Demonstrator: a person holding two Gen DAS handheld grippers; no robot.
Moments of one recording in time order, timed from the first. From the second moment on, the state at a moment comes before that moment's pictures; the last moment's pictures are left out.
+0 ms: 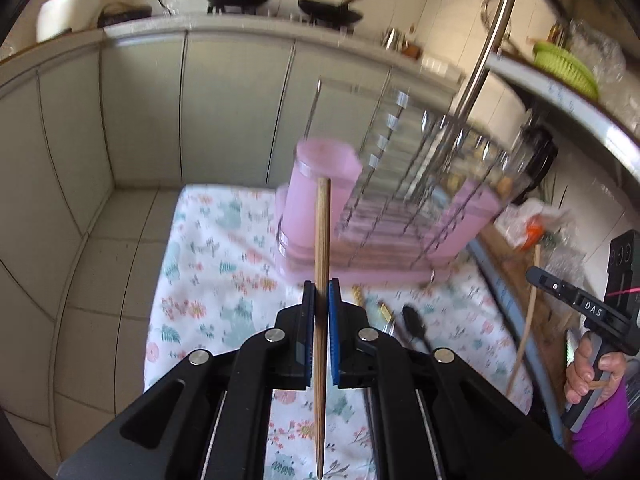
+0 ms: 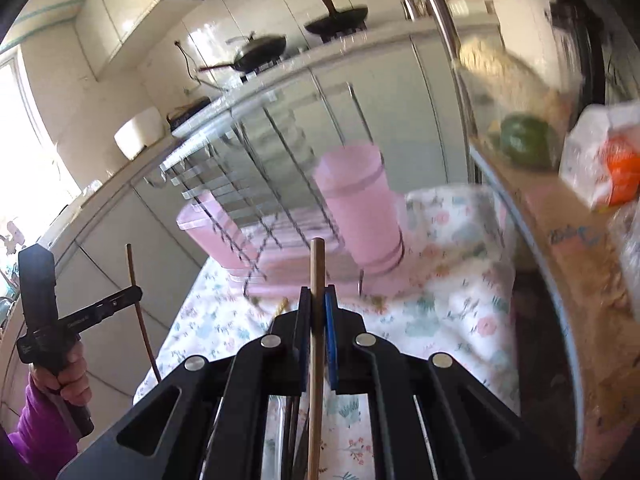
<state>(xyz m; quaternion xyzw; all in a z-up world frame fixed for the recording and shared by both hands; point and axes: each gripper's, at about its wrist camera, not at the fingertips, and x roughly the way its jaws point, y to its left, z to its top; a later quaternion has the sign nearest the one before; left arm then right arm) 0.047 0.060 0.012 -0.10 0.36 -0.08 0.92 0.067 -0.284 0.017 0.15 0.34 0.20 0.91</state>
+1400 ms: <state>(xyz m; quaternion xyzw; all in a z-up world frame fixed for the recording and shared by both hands) 0.171 0.090 0.062 -0.17 0.21 -0.02 0.96 0.190 -0.277 0.073 0.08 0.20 0.09 0.97</state>
